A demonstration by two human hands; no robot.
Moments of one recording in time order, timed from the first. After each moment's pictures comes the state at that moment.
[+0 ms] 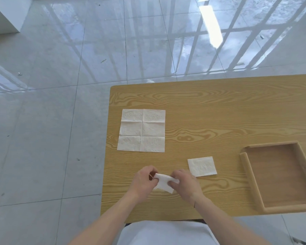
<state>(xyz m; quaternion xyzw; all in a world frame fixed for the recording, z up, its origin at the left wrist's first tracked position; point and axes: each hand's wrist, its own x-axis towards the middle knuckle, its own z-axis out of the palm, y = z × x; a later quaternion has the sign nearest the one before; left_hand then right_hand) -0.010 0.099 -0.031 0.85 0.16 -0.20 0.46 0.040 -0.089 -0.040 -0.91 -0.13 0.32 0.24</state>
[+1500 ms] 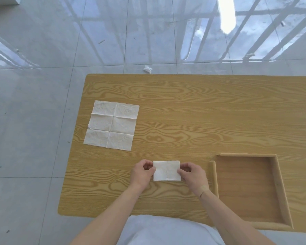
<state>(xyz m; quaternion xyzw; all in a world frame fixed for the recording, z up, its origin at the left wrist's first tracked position) 0.064 -0.043 -0.056 0.71 0.43 -0.15 0.53 0.136 -0.236 -0.059 -0.83 0.11 0.36 0.41</state>
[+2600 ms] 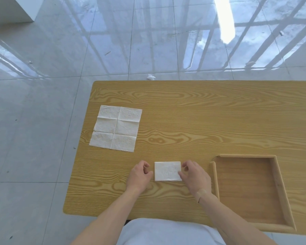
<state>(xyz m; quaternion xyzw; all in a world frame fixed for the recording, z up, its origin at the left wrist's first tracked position) 0.048 -0.033 -0.047 0.83 0.35 -0.18 0.40 0.125 -0.237 -0.044 -0.94 -0.08 0.23 0.21</state>
